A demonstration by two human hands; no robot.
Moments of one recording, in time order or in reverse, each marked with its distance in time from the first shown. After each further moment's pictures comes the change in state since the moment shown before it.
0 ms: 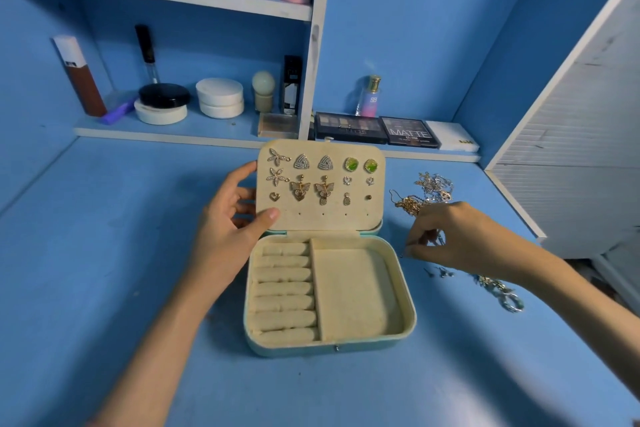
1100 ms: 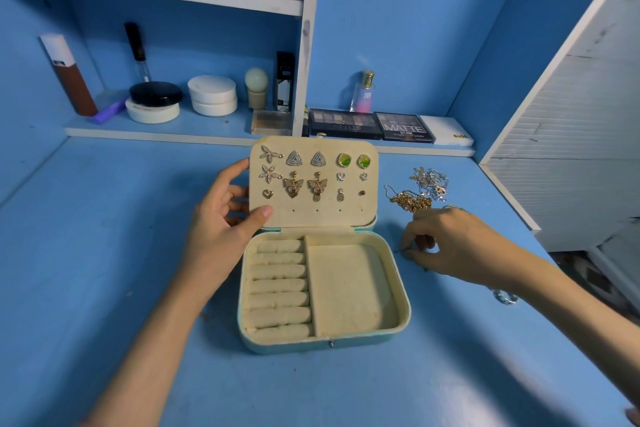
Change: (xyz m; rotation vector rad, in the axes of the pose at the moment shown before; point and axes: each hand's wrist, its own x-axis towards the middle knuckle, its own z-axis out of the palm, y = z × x) left_hand -0.002 0.005 0.001 -0.013 -0.005 -0.011; right_hand -0.007 0.002 0.011 -0.095 -0.032 0.021
